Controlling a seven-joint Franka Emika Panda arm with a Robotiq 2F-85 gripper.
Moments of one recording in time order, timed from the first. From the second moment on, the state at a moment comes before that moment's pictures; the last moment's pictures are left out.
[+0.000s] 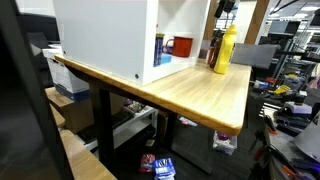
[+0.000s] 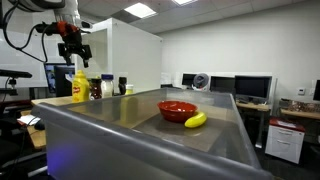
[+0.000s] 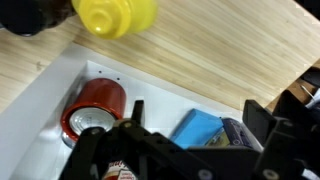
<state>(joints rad) 0.24 -0.62 -0.03 -2.41 0.09 2.04 -0.27</state>
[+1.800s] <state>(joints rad) 0.20 -0.58 0.03 -2.41 0.26 2.06 -0.13</state>
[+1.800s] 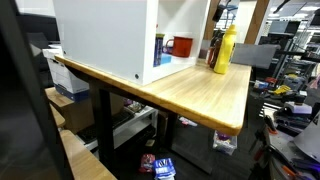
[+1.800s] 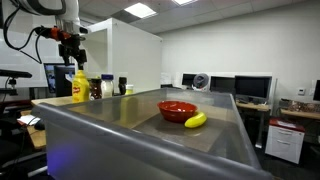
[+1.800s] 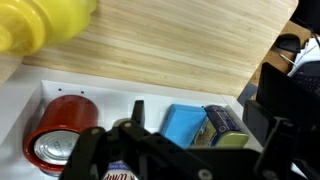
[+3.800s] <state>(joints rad) 0.24 -0.53 0.11 -2.41 0.27 2.21 -0.12</state>
